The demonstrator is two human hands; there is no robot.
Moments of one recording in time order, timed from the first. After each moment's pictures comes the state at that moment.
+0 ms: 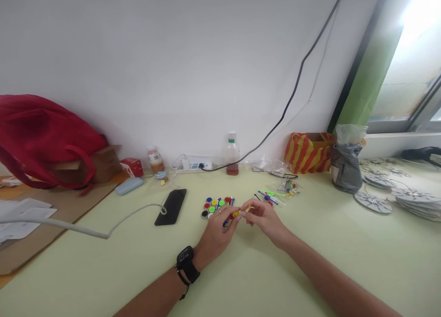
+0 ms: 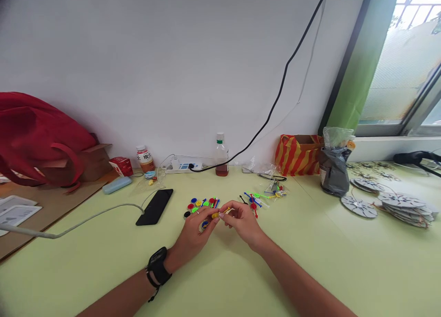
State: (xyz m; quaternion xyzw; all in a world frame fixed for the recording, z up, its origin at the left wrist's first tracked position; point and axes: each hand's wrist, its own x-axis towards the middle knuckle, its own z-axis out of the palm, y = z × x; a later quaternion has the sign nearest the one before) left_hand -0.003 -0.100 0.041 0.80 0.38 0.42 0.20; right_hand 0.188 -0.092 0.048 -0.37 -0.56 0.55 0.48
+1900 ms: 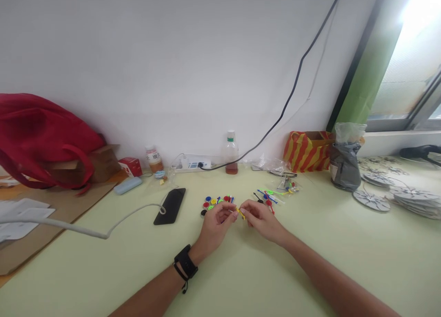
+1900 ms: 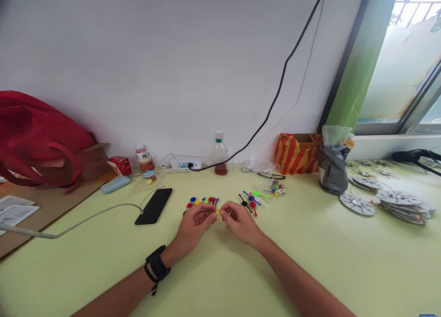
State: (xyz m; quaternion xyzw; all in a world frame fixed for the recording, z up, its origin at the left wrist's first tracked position) left_hand 0.001 -0.091 0.032 0.62 0.38 0.50 0.47; right_hand 0.190 -0.090 0.040 -0.39 -0.67 0.46 0.43
